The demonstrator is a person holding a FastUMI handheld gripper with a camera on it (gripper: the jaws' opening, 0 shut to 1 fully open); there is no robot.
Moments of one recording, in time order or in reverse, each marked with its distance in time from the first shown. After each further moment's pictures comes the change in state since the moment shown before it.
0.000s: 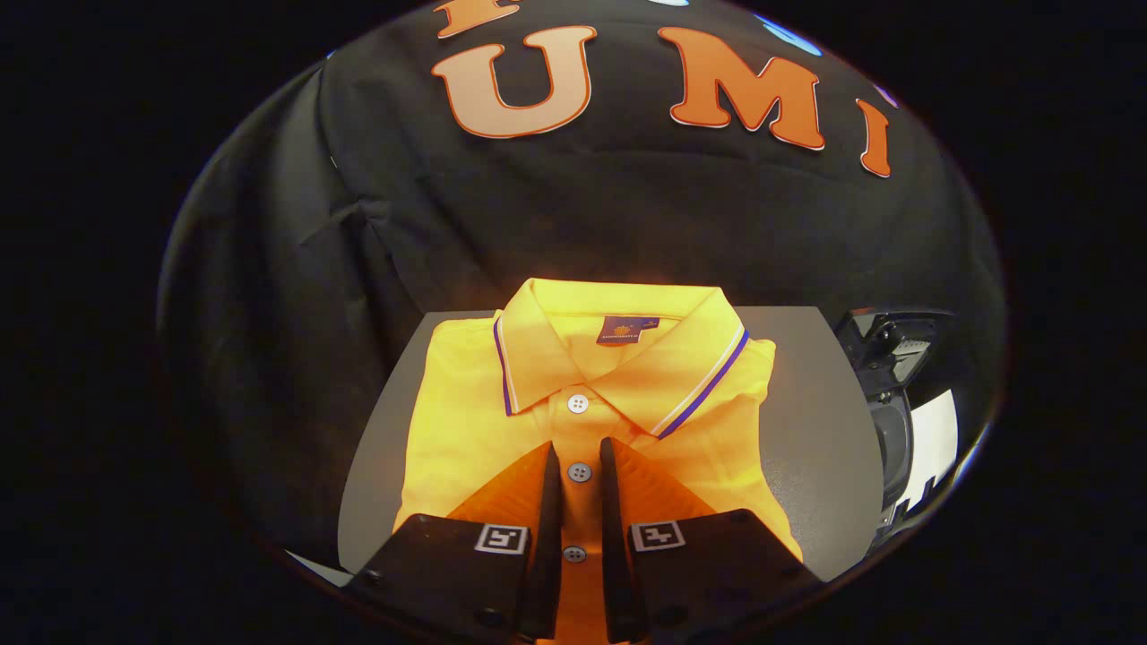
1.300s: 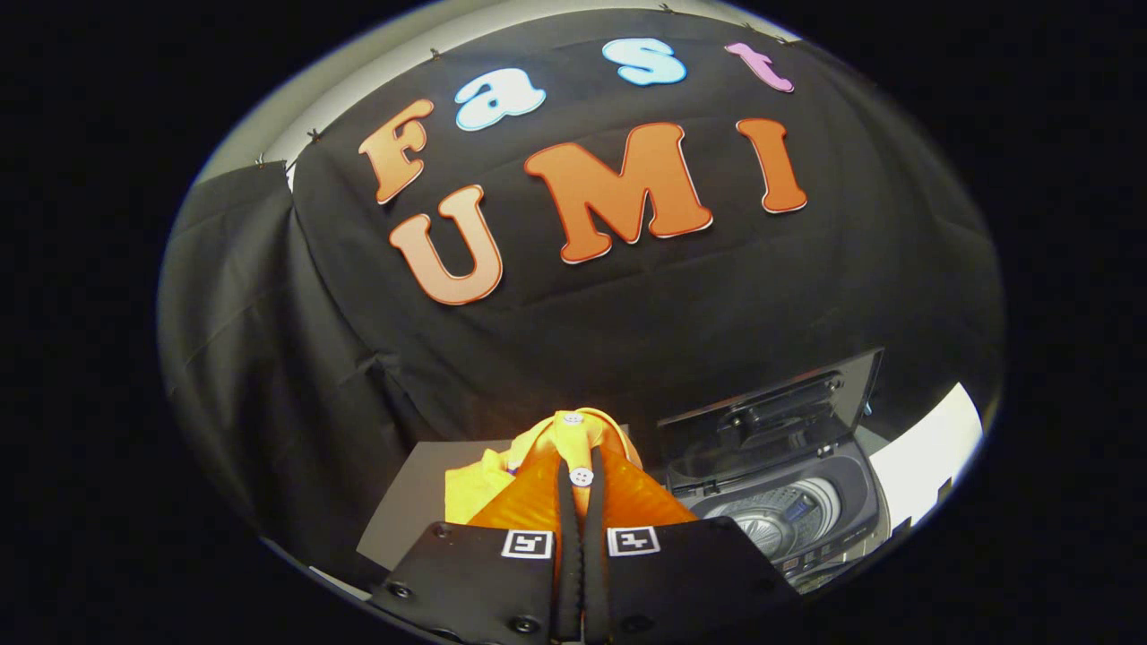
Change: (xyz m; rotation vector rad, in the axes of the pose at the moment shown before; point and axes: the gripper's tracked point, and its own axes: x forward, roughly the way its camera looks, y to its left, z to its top) arm -0.180 -0.234 0.105 0.166 -0.387 0.136
